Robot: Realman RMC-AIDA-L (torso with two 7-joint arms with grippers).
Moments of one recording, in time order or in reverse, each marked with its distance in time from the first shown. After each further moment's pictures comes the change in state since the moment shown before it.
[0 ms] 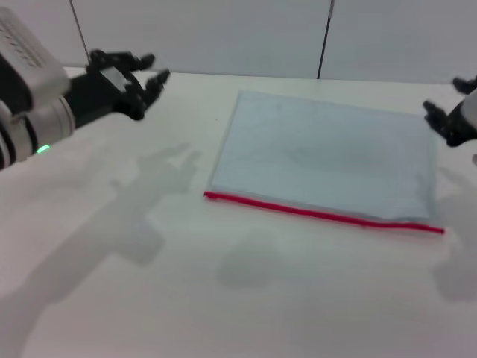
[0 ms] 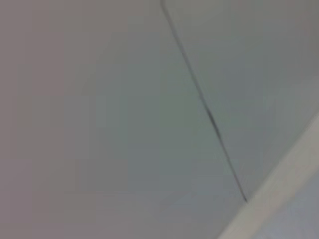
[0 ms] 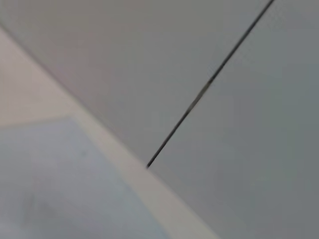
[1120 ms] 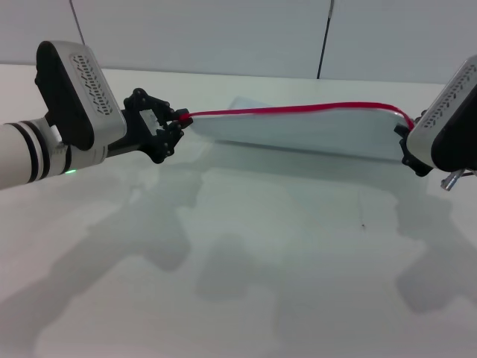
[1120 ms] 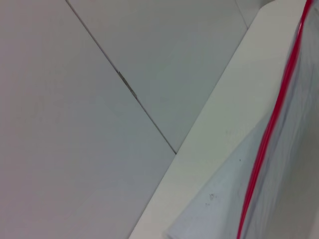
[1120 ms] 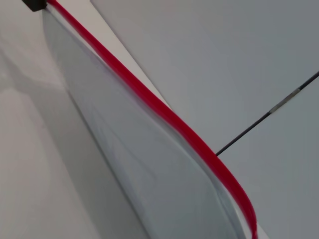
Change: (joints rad) left arm -0.071 0.006 0.063 -0.047 0.270 0.000 -0.004; right arm 0.094 -0.006 -0.057 -0.004 0.015 -0.206 -0.131
